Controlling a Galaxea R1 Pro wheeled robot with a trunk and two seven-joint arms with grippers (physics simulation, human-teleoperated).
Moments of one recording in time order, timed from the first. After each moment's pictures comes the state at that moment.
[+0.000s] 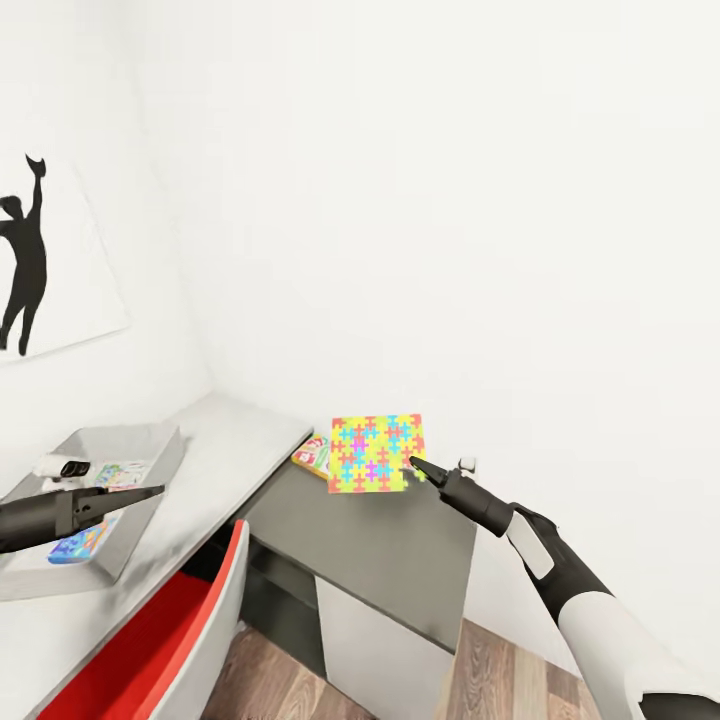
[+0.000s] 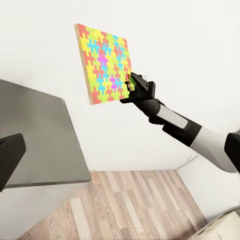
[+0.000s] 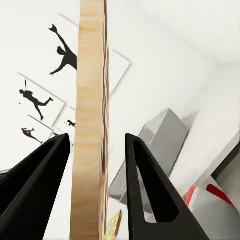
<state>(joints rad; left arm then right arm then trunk) -0.41 0.51 0.37 -1.41 0.25 1.03 -1.57 -0.73 -0.08 0.00 -0.60 -0.70 0.47 1.10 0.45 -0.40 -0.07</state>
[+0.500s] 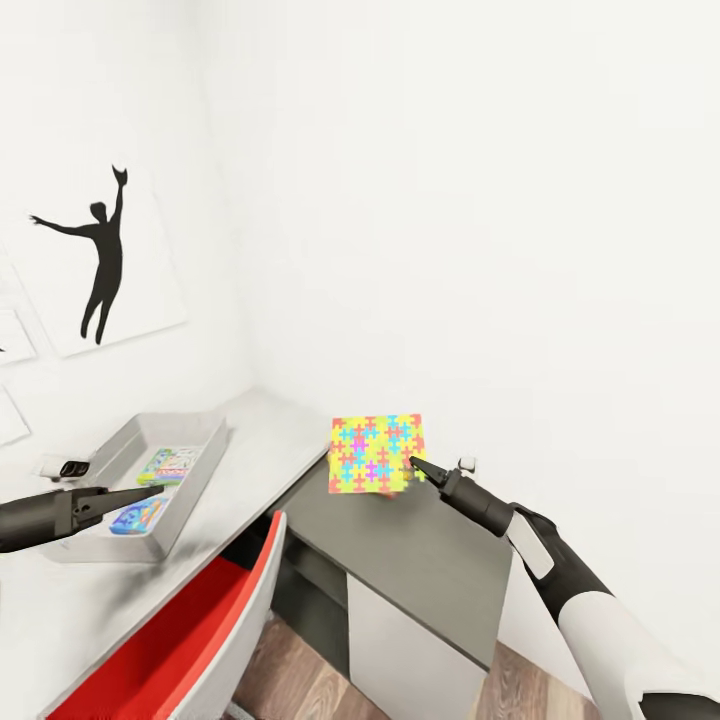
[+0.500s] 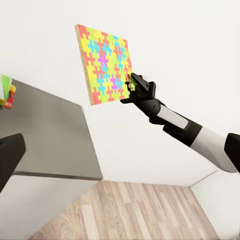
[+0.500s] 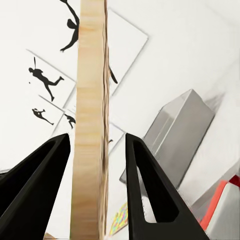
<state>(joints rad) -0.41 0.51 0.37 -1.41 0.25 1.03 -1.57 -0.73 -0.08 0.00 -0.60 -0.70 0.47 1.10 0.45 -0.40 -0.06</state>
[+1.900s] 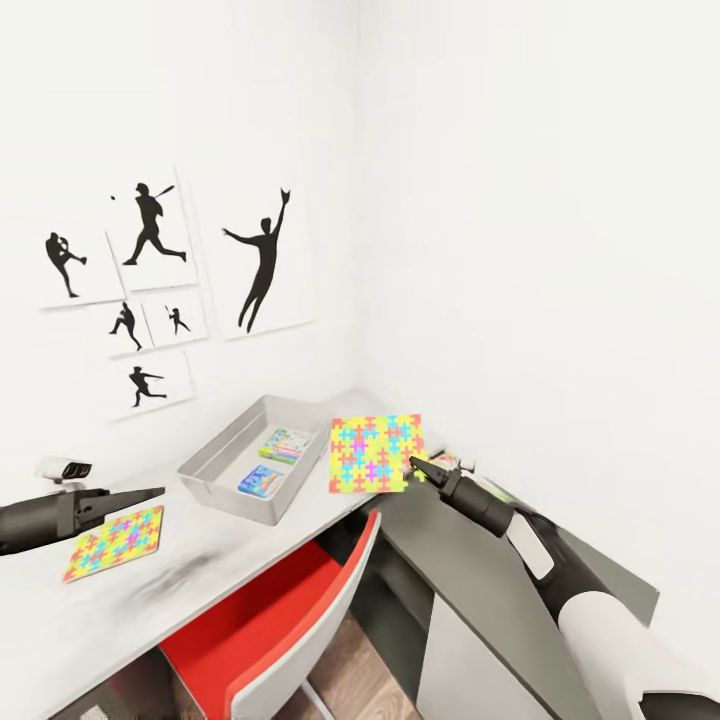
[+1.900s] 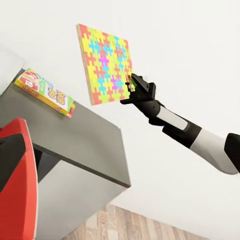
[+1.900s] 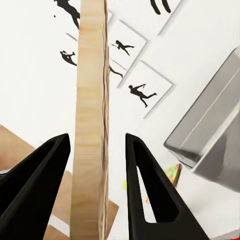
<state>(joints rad) -0.40 0.51 0.37 -1.39 0.25 1.03 -1.57 -0.73 -0.08 0.00 -0.60 -0.70 0.47 1.10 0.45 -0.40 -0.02</state>
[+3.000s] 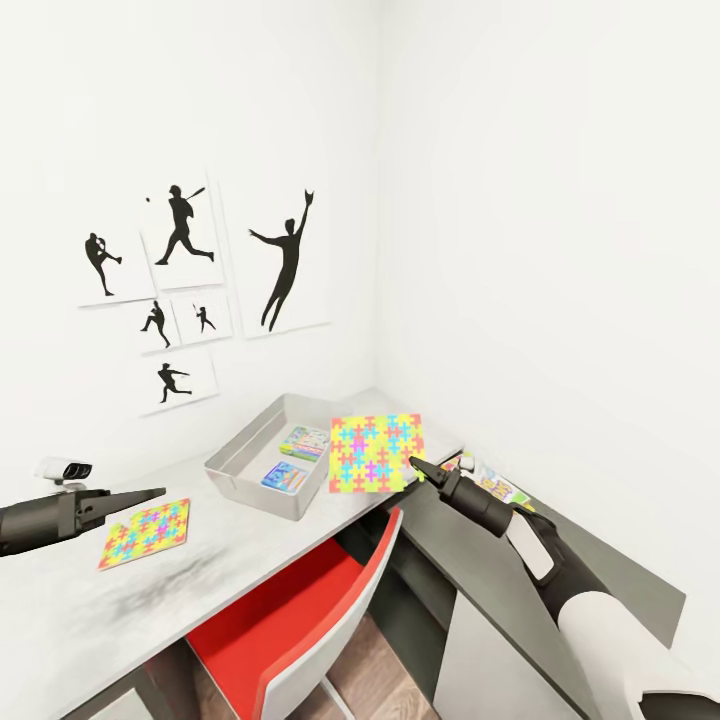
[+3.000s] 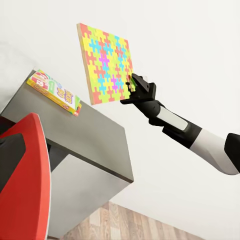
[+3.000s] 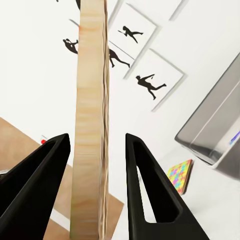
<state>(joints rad) -0.40 0.50 0.37 -1.39 0.25 1.03 -1.57 -0.73 -0.08 0.00 -0.60 -0.70 0.47 1.10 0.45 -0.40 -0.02</state>
